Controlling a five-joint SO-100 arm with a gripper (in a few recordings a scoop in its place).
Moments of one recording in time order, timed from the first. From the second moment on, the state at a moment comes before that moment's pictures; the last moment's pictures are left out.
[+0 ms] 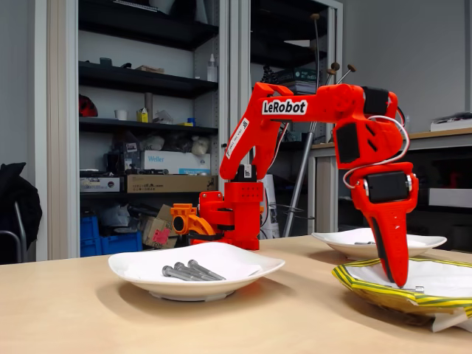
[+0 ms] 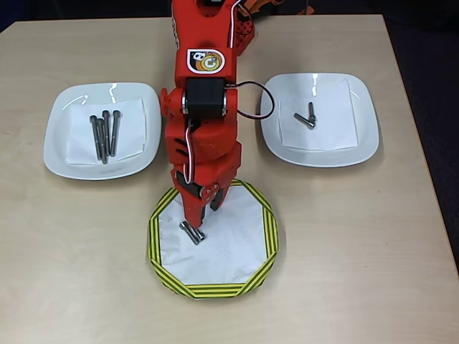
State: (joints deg) arm -1.3 54.7 61.0 73.3 34.9
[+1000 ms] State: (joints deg) arm -0.1 44.6 45.7 73.7 41.1
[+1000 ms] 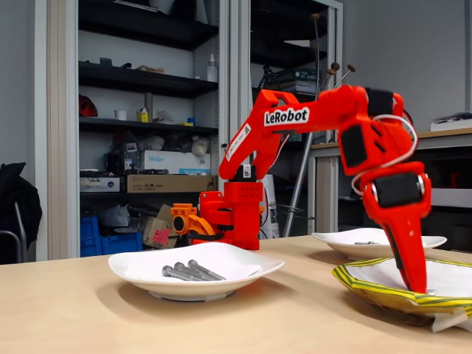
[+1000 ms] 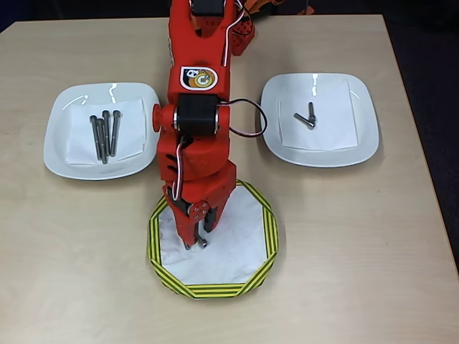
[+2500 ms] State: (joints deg) arm -23.7 103.5 108.5 68.8 86.3
